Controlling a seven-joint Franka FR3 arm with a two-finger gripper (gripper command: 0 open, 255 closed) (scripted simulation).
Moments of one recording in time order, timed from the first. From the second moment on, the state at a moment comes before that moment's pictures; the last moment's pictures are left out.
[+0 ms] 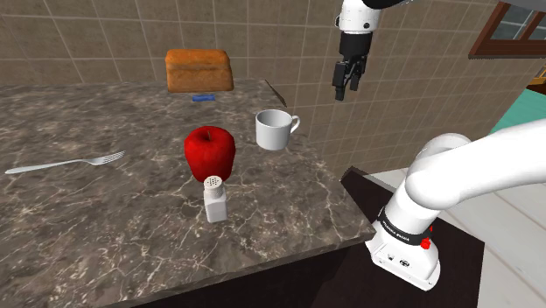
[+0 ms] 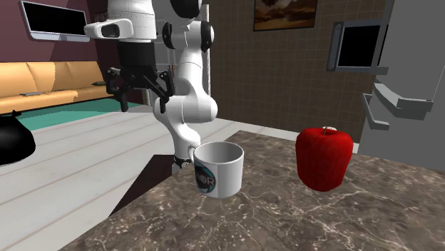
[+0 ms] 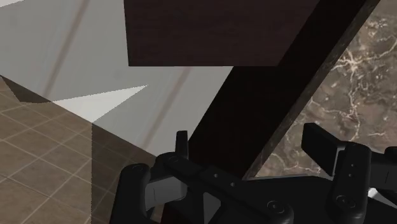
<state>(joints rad) -0.02 -0.76 -0.05 -2.40 -0.09 1.54 -0.09</state>
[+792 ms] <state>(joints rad) 0.08 -0.65 0.12 -2.31 0.05 1.65 0.04</state>
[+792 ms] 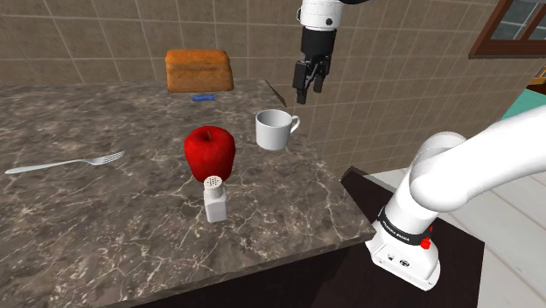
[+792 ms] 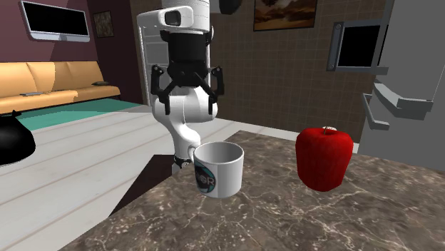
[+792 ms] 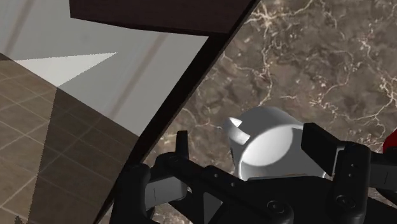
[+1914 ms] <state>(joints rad) 0.19 -0.36 0.40 -2.02 0.10 1.80 0.27</state>
